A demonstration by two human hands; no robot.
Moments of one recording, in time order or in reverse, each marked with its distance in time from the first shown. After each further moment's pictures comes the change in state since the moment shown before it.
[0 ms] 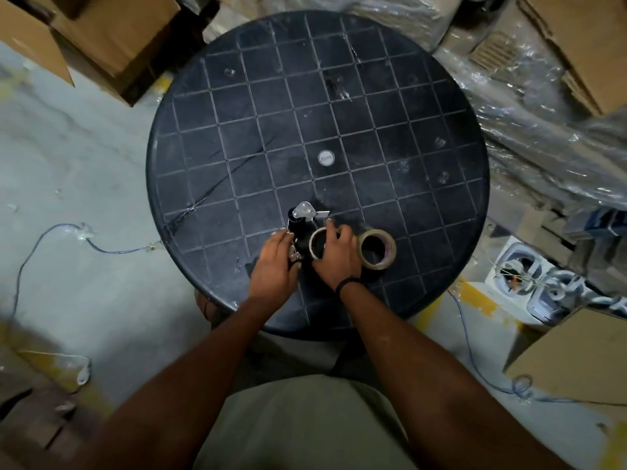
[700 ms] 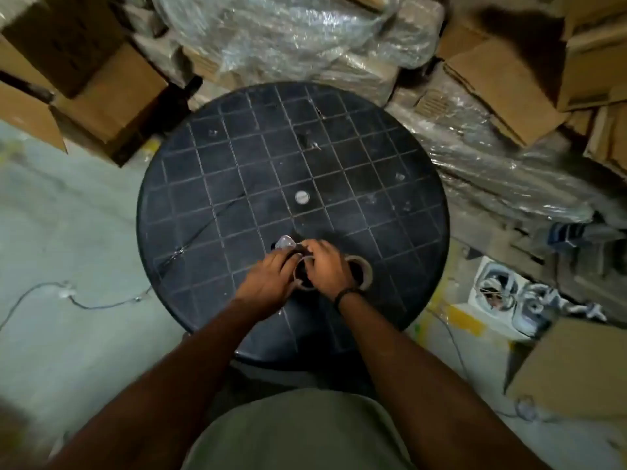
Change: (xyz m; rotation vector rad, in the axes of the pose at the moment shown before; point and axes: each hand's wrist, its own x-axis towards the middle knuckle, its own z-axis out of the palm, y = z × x) left_hand 0.028 0.027 -0.037 0.342 -0.069 0.484; right_hand -0.014 -0.009 -0.065 0.211 0.060 -0.135
